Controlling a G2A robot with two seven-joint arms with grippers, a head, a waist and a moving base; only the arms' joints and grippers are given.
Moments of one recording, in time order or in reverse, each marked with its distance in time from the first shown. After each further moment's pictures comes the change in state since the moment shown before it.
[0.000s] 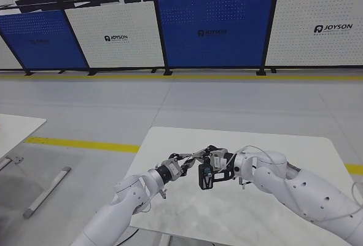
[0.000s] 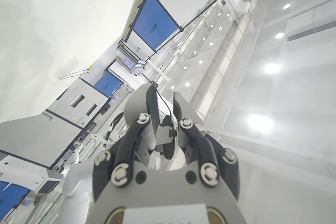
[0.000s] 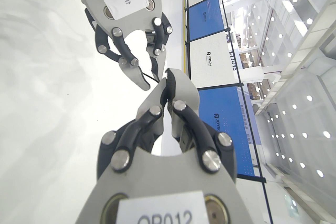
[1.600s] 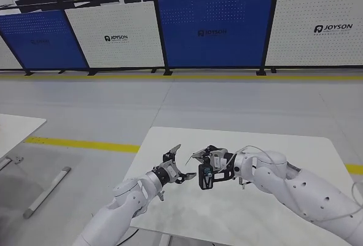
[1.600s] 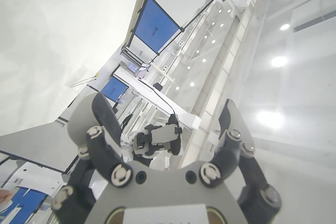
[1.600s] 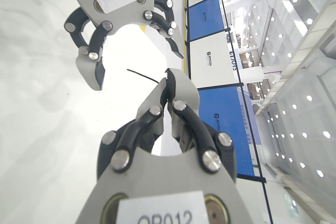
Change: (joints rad) left arm 0.034 0.000 -0.013 -0.011 0.096 -0.048 -0.023; right arm 0.000 0.000 0.000 0.000 0.000 0.000 0.000
